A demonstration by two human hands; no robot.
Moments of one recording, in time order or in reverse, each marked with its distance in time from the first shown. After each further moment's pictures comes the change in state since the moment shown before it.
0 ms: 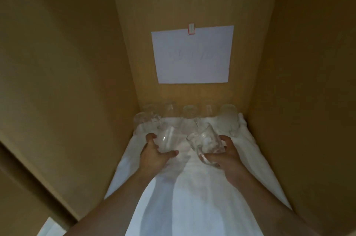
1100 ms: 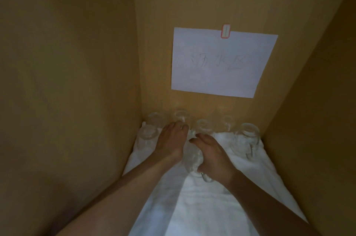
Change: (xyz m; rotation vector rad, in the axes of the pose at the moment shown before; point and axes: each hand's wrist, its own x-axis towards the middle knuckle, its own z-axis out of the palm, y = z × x) left_hand 0.117 0.060 -0.003 0.826 -0.145 0.606; right_hand 0.094 -0.033 0.093 -1.309 -0.257 -0.578
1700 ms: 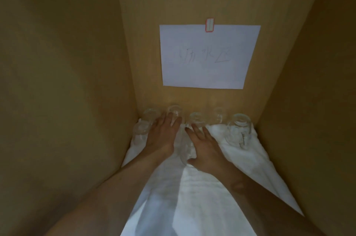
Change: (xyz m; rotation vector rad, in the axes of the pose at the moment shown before) left_hand -0.013 -0.002 0.003 0.049 -0.019 -0.028; right_hand -0.008 0.008 0.014 -0.087 -0.071 0.090
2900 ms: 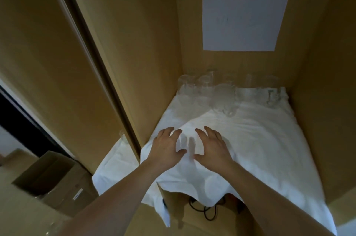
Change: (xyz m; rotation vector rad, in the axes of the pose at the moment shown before) left_hand -0.297 0.047 0.009 -0.090 -0.025 -0.349; right_hand -0.197 -0.077 0.063 0.164 -0.131 -0.123
